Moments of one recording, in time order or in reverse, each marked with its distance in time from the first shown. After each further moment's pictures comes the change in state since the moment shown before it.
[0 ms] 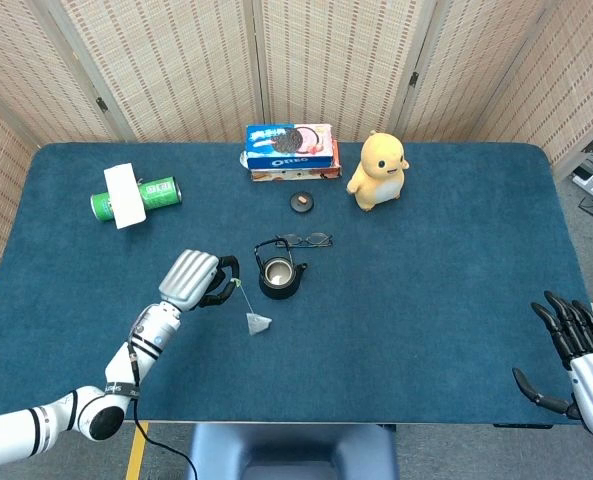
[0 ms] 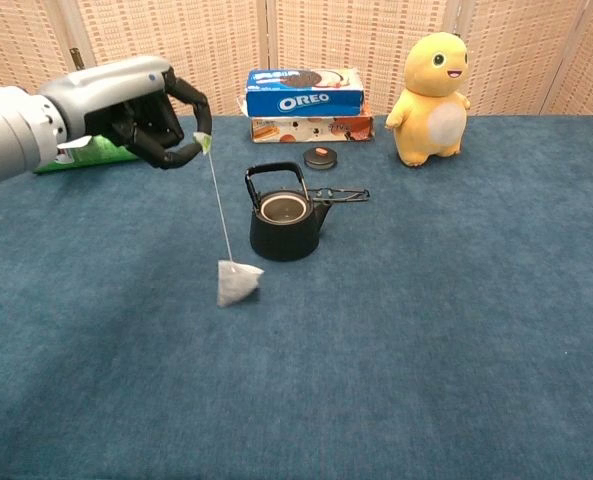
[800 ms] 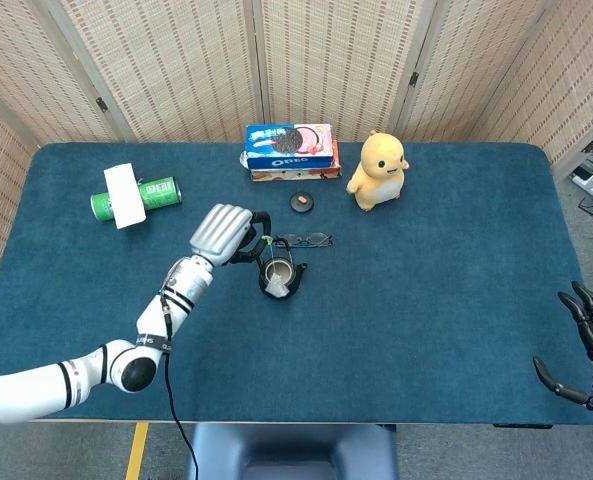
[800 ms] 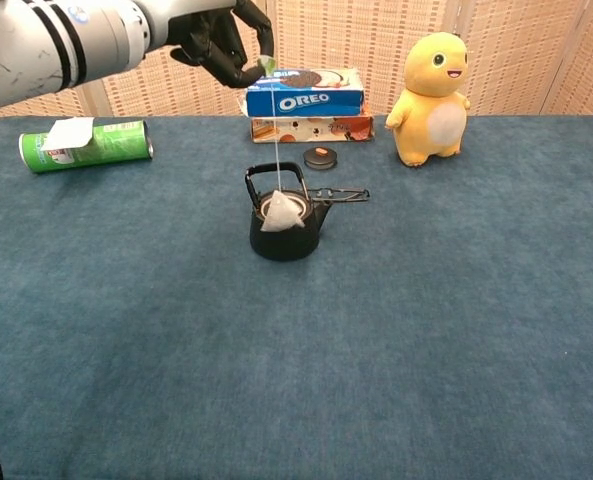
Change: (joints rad) left arm -0.245 -0.015 -0.119 0.111 -0.214 -0.116 0.069; right arm -0.002 0.022 0.028 0.012 0.077 -0.004 0.076
